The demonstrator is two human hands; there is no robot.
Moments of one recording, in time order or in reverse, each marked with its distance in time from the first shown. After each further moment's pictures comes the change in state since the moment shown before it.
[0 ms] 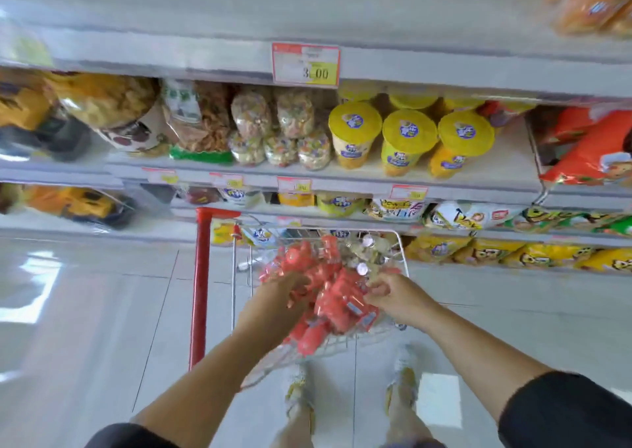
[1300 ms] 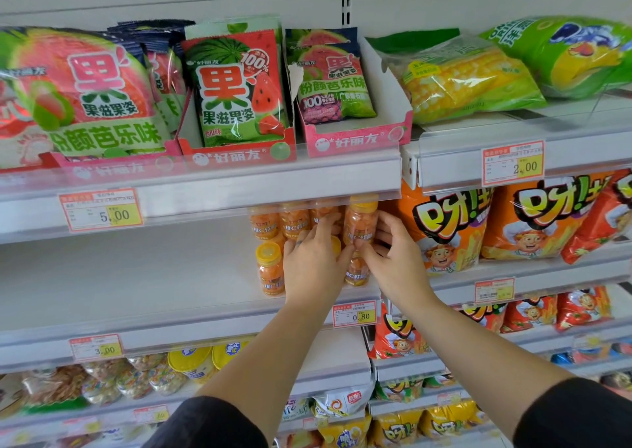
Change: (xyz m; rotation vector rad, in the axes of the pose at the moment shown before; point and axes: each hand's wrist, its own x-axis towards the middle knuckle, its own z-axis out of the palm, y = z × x) left_hand 0.110 0.509 -0.031 0.128 0.821 0.640; right_hand -0.122 -0.014 -0.419 0.461 0.999 -0.719
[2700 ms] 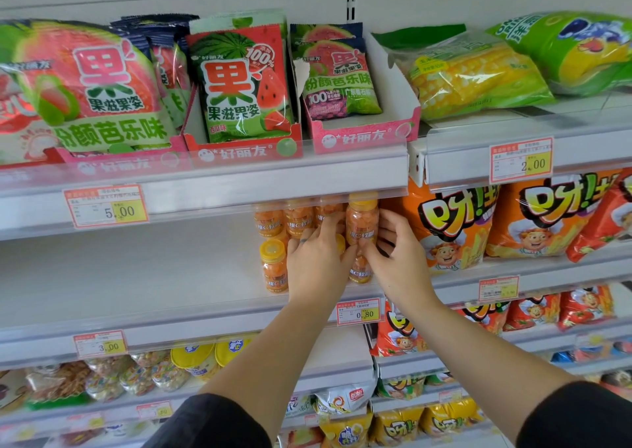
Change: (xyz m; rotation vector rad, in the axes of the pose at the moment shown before) left_hand 0.000 -0.008 0.007 0.033 0.013 0.042; right_hand -0.004 0.000 0.005 0.028 0.048 -0.021
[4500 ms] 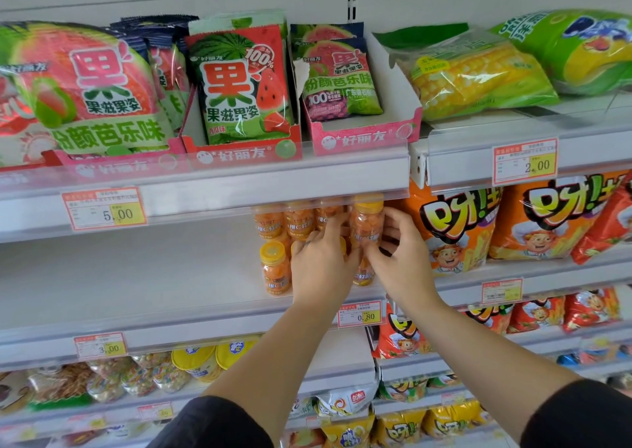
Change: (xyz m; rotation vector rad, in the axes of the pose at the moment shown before) left_hand 0.000 0.009 -0.001 -0.062 0.002 -0.025; right_hand 0.005 0.004 -0.001 -0.020 0.027 -0.036
